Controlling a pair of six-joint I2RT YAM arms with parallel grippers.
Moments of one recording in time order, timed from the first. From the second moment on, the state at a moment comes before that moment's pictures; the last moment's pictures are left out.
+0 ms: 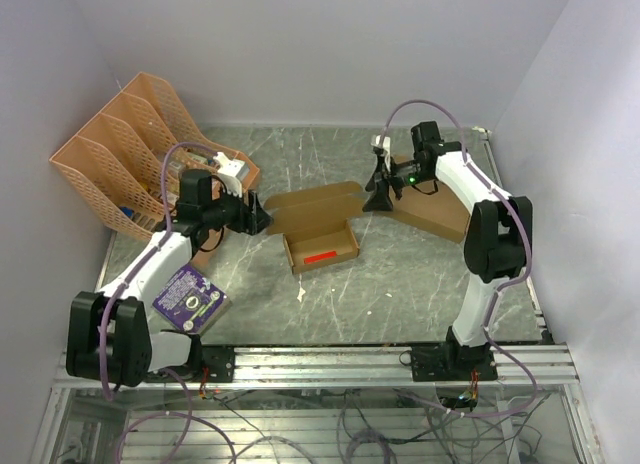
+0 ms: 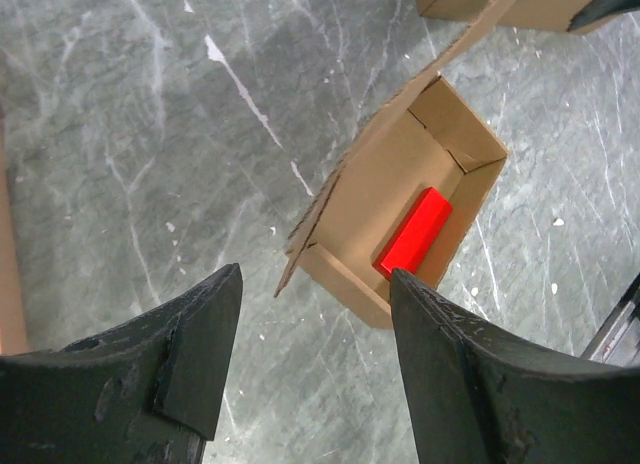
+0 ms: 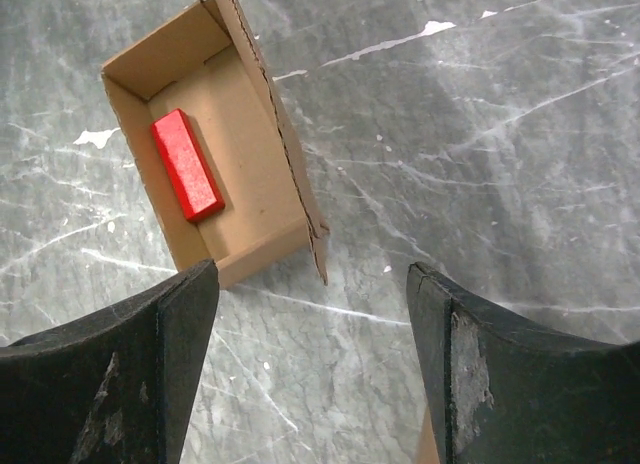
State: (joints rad) left arm -0.18 1.25 0.77 -0.09 0.58 -0.09; right arm 0.17 1.94 1.57 -0.82 -1.02 -0.91
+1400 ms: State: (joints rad) left arm -0.37 1.25 0.71 0.06 0.31 -0.18; right arm 0.25 1.84 1.38 -0.51 -0.88 -0.58
